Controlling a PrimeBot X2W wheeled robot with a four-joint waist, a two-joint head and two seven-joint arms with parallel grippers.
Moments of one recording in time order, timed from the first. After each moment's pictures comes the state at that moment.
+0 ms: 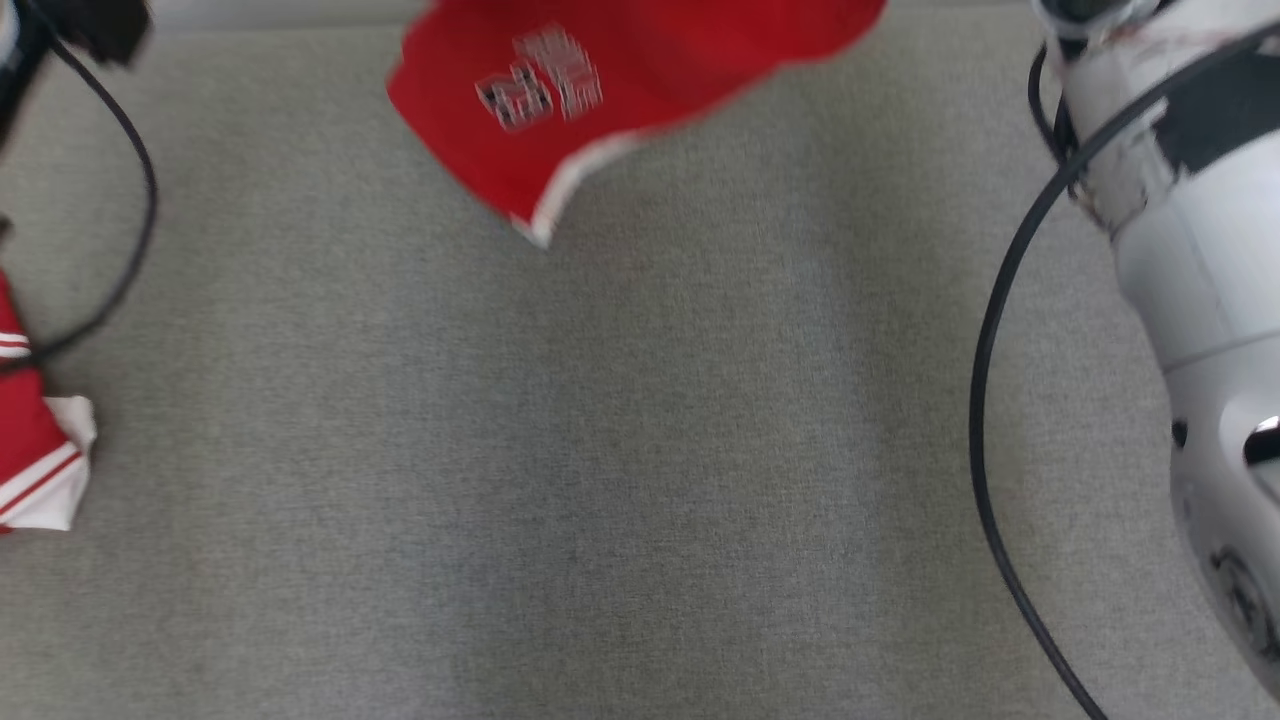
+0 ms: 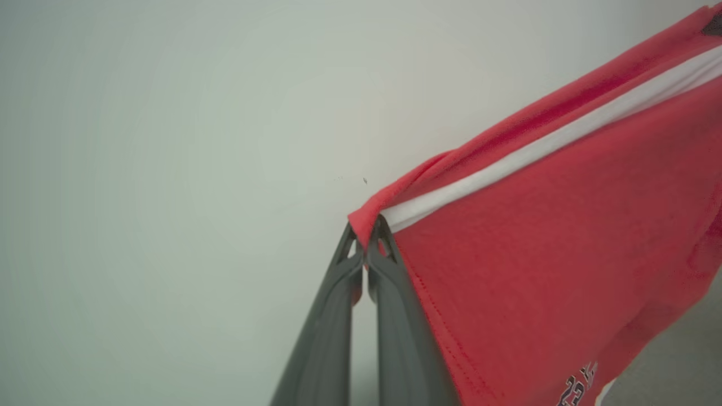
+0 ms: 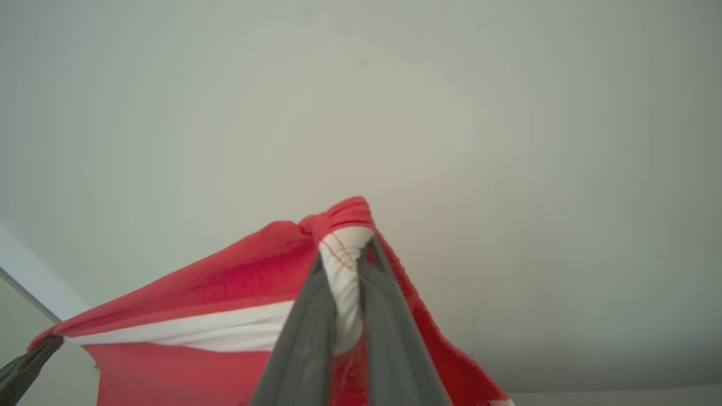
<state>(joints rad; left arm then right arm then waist) -1.47 0.47 -0.63 0.60 -0.47 -0.13 -0.03 -1.53 -0.15 0.41 0.90 0.77 0.13 0.04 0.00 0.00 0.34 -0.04</state>
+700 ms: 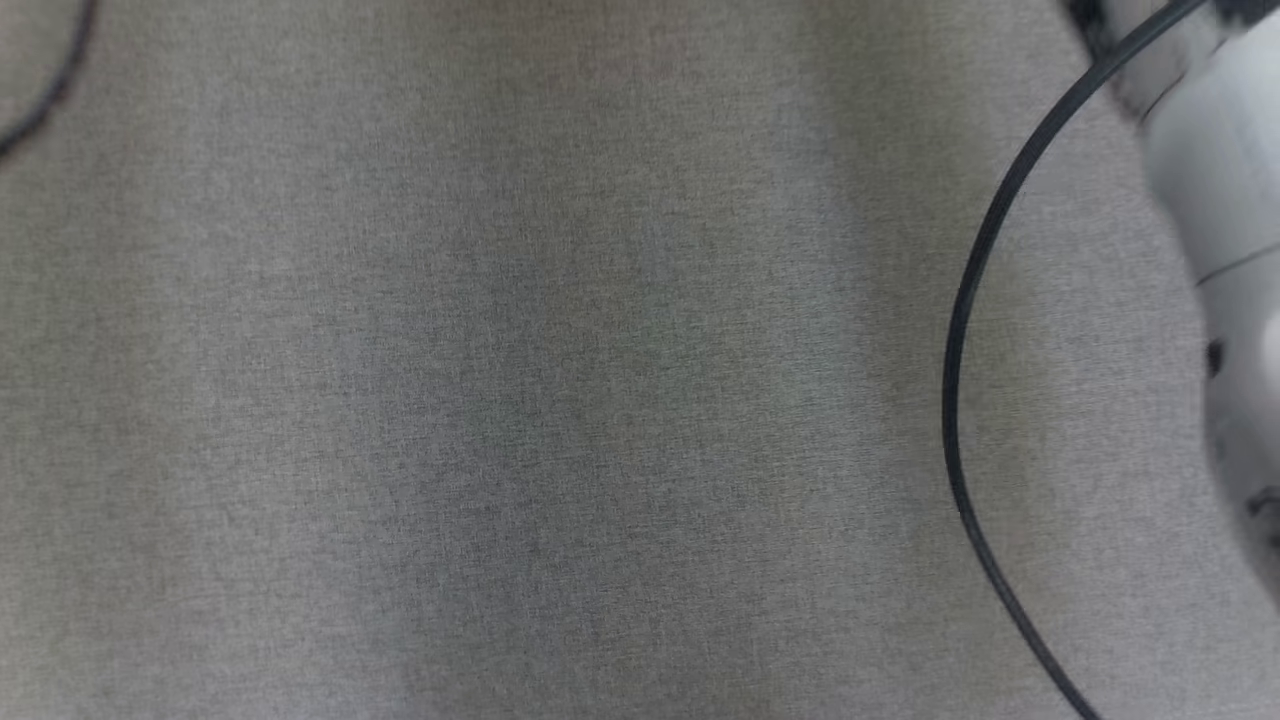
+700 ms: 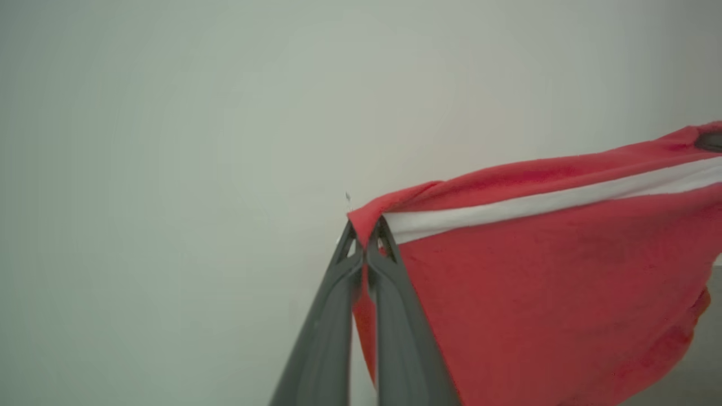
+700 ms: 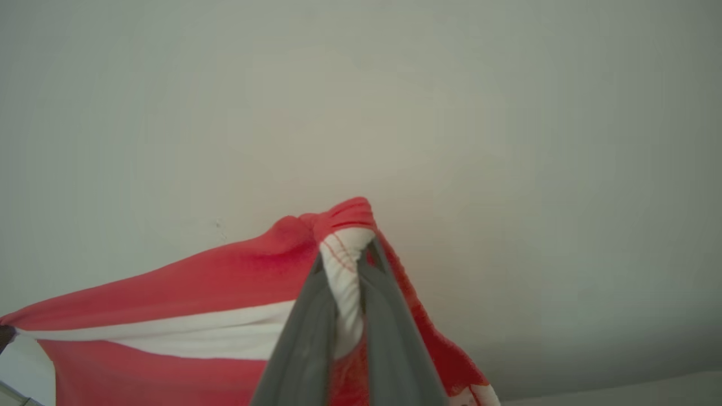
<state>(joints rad) -1.72 0.39 -0.61 0.78 -0.52 -0.13 -0.18 -1.75 -0.11 0.43 1.09 0.78 0.13 -0.12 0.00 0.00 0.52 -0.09</state>
